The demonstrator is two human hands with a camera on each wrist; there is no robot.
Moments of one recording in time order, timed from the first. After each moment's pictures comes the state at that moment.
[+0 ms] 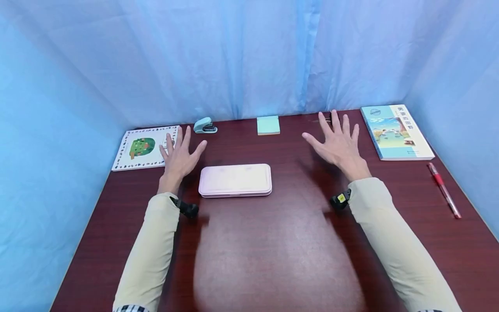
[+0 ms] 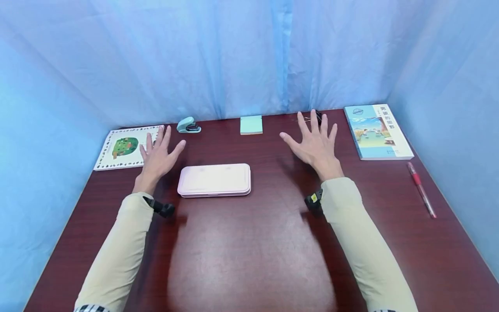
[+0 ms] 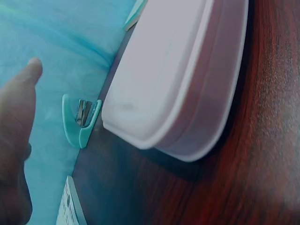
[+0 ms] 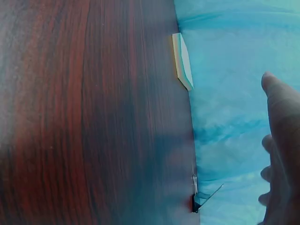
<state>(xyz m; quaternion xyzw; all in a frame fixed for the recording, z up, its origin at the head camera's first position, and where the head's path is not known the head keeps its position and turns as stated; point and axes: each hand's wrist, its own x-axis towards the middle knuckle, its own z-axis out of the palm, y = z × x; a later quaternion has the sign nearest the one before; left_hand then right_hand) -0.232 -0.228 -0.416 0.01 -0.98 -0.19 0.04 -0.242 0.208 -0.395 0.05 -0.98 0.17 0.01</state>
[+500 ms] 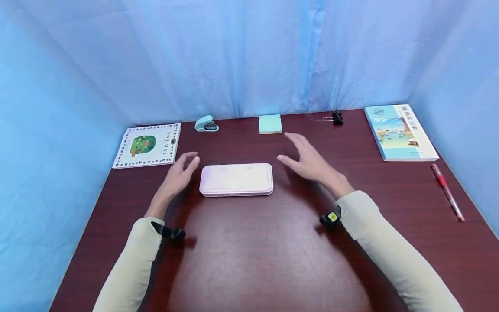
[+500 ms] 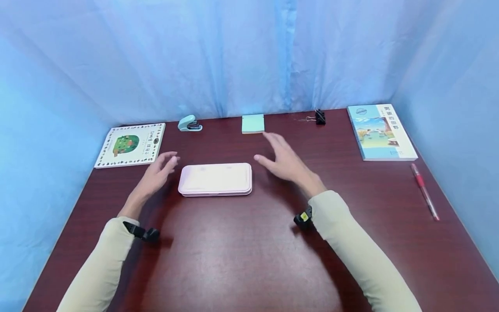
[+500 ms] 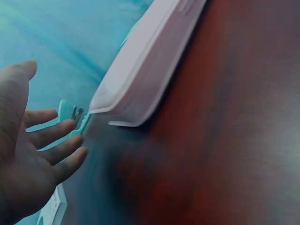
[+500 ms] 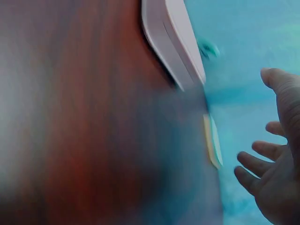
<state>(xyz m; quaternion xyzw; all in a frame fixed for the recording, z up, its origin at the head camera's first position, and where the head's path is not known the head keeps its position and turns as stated) -0.183 -0.234 -0.424 -0.02 -0.89 -0.45 -0.03 -0.218 0.145 -0.413 0.23 -0.91 0.34 0.00</state>
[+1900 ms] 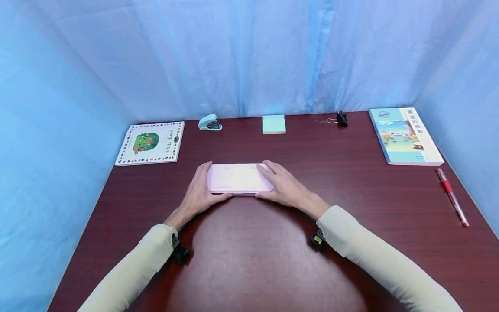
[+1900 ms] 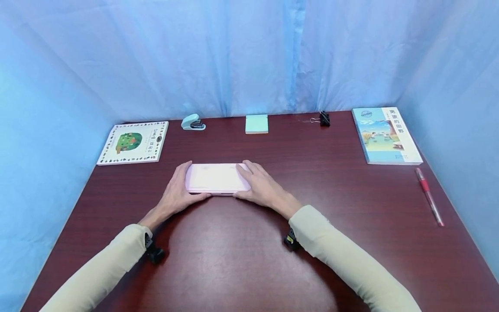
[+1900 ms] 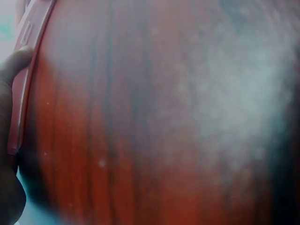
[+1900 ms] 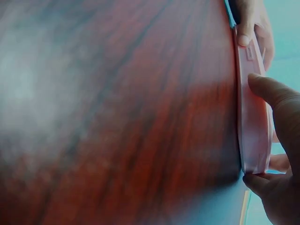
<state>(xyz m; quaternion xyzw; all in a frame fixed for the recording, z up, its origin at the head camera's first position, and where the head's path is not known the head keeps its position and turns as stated) -0.155 -0.199 -0.471 -0.12 -0.95 -0.29 0.09 -0.176 0.084 -0.449 0.34 -0.91 0.24 0.01</state>
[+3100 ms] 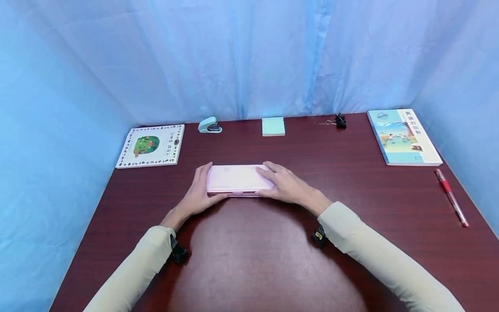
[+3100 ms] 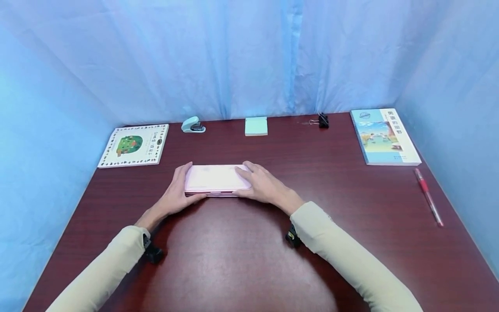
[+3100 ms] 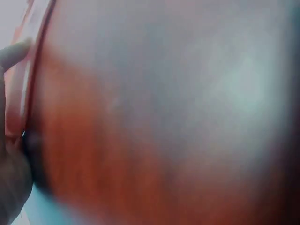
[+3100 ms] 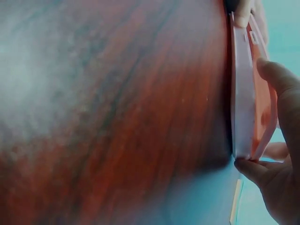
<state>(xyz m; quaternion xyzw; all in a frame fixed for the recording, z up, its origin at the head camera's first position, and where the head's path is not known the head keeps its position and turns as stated) -0.158 -0.207 -0.471 -0.15 -0.94 -0.32 0.05 -0.184 0.090 -0.442 0.36 -0.90 0.22 0.00</state>
